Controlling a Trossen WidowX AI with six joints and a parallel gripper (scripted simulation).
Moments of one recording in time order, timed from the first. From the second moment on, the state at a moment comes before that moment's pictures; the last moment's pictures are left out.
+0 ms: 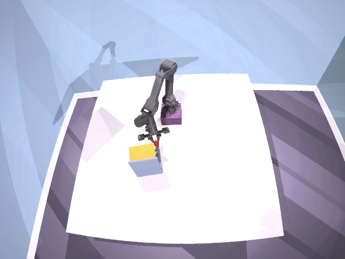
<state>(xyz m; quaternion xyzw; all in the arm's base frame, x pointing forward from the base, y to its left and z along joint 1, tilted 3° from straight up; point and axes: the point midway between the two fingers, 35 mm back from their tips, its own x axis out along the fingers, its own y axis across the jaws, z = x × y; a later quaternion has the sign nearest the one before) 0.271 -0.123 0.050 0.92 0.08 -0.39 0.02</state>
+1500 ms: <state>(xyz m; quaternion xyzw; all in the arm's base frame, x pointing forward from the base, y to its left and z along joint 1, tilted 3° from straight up) 0.300 -0.205 0.034 0.92 0.02 -0.38 -0.01</state>
